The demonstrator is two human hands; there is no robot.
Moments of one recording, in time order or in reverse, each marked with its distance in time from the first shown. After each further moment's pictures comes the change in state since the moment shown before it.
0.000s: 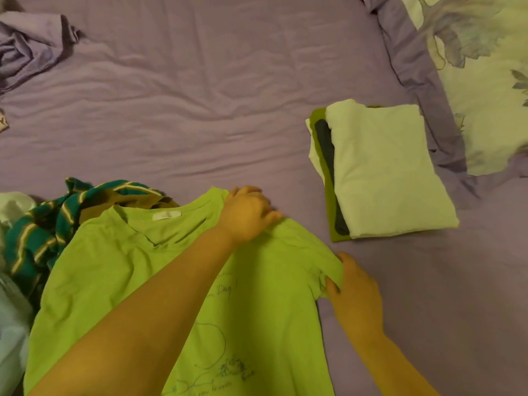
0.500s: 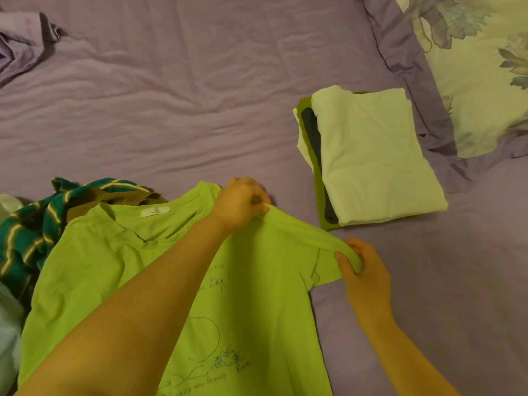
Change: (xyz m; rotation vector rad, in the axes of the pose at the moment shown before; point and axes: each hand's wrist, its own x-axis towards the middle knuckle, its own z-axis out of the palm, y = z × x) left_hand 0.007 0.006 -0.006 -0.230 -0.010 0.010; right_hand 0.001 0.013 -0.016 0.539 0.254 0.085
